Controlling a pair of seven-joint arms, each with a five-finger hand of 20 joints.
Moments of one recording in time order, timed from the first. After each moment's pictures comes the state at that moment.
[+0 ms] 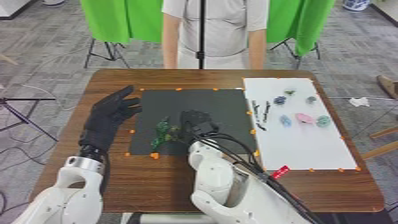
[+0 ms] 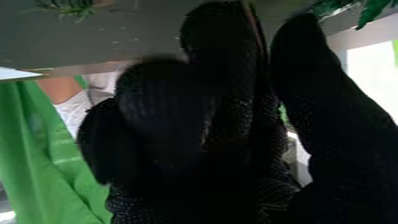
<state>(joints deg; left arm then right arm) 114.3 -53.7 -85.2 -122.1 45.5 14.5 10.3 -72.8 -75.0 33.8 -100.0 -146.7 -9.2 47.3</state>
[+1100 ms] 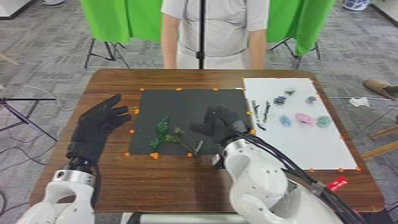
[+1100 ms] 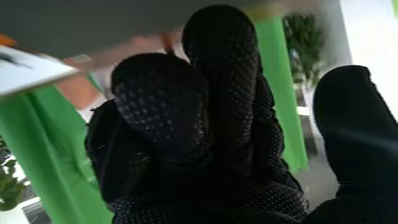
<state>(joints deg) 122.2 -52.3 -88.7 -125.0 43.9 17.9 13.9 -83.2 -62.0 45.0 -118.7 -136.3 -8.3 43.3</state>
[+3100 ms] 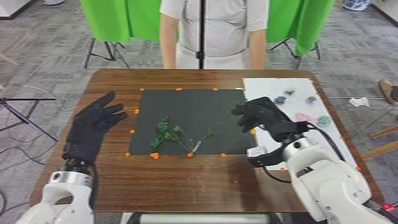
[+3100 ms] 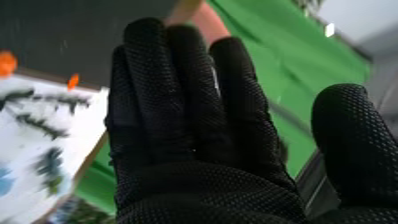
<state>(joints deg) 122.9 -51.3 -88.7 -124.8 42.1 18.6 18.0 -103.9 -57.0 78.2 -127.3 -93.1 3.1 22.8</state>
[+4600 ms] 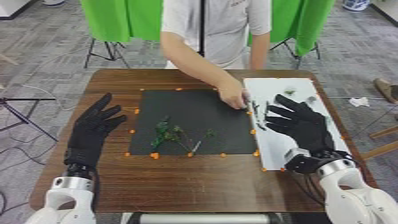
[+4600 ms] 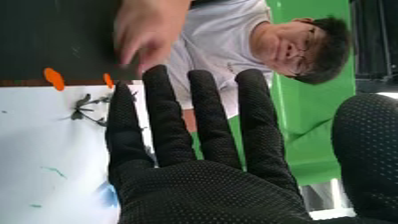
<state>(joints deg) 123.8 -51.7 -87.4 -123.7 41.6 18.9 20.6 -116.5 -59.6 93.4 -118.1 -49.4 1.5 1.4</state>
